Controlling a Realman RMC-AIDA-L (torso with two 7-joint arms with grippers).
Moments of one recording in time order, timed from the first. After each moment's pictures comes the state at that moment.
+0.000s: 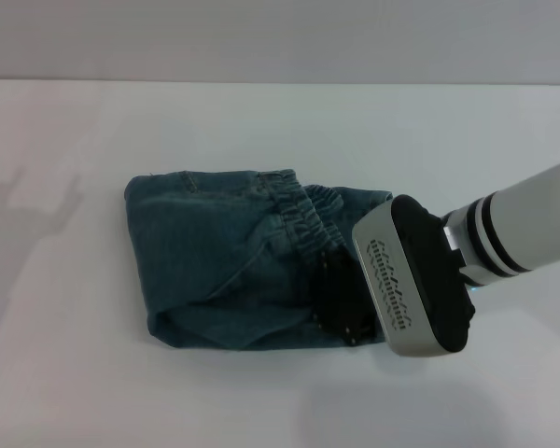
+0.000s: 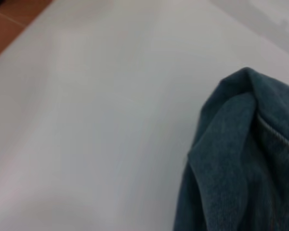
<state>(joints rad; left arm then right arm) -0.33 -2.06 0.88 0.15 0.60 1.60 -0.53 0.56 2.09 -1.75 -1.10 -2.16 -1.10 1.38</state>
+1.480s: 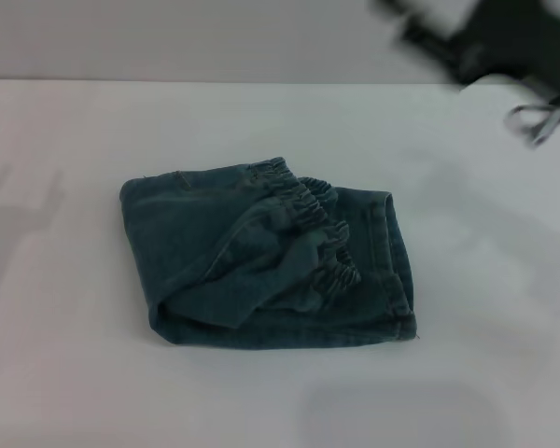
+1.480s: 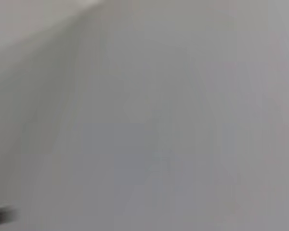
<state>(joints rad) -0.31 -2.06 0.84 0.20 0.59 1.60 -0.54 0.24 2.08 -1.43 -1.03 -0.81 -1.15 0.71</state>
